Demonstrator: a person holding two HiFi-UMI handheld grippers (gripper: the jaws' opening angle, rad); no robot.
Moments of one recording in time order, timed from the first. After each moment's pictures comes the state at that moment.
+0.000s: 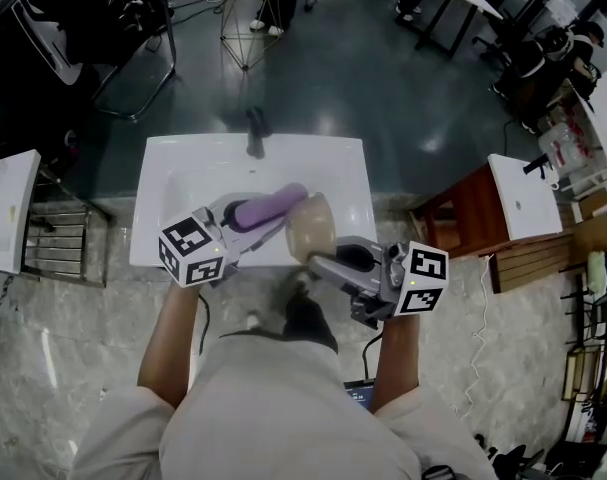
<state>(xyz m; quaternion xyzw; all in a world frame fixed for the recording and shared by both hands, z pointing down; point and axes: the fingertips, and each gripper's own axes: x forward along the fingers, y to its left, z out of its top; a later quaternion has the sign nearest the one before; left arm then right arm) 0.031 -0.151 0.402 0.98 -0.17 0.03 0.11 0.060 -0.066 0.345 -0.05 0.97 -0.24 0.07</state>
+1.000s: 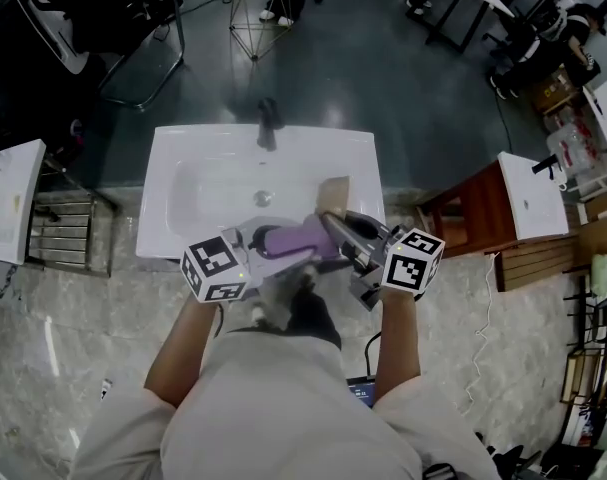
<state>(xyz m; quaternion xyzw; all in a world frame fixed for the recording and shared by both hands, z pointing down) 0.058 -0.096 0.423 0.99 -0.09 0.04 0.12 0.076 -0.143 0.420 -0.24 0.92 -0.31 0.02</state>
